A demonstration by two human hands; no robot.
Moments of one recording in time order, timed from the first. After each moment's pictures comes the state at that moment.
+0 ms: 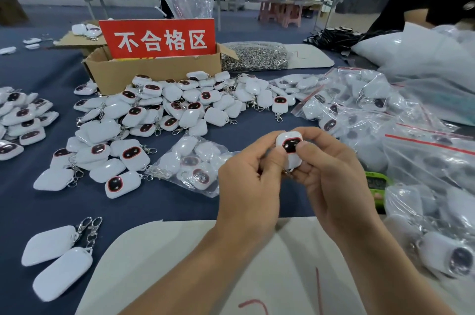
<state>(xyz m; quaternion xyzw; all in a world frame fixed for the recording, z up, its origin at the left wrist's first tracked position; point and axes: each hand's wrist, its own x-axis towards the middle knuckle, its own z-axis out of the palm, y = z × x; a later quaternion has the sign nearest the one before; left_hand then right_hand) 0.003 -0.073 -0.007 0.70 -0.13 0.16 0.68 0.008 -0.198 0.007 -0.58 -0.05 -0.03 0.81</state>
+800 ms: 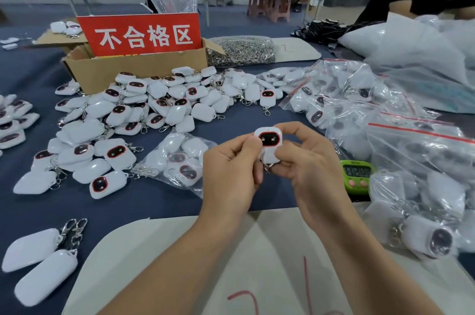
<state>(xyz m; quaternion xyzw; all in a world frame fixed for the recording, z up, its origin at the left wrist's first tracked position) 0.015 -0.072 -0.008 0.64 -0.01 0.06 0.76 0.009 -0.192 0.004 -0.63 0.00 -0.06 0.78</state>
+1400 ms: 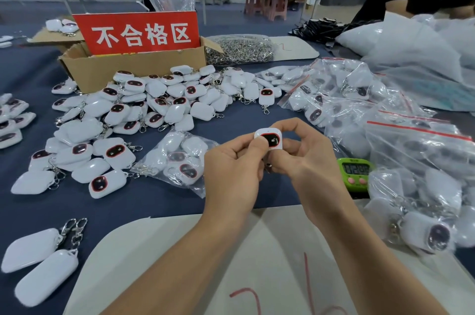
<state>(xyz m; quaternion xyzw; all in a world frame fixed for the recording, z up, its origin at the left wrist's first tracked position) 0.014 -0.076 -0.006 0.64 0.02 0.05 0.77 0.009 -0.192 0.002 -0.66 -0.05 -0.07 0.74</state>
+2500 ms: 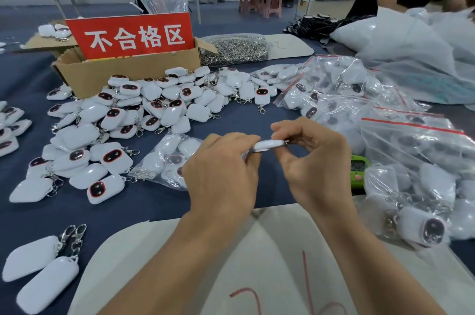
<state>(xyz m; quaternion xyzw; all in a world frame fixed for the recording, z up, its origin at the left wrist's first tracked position) 0.009 -0.063 0.005 0.91 -0.06 0.28 0.29 0.009 -0.201 -0.005 -0.80 -0.05 -0.31 0.51</state>
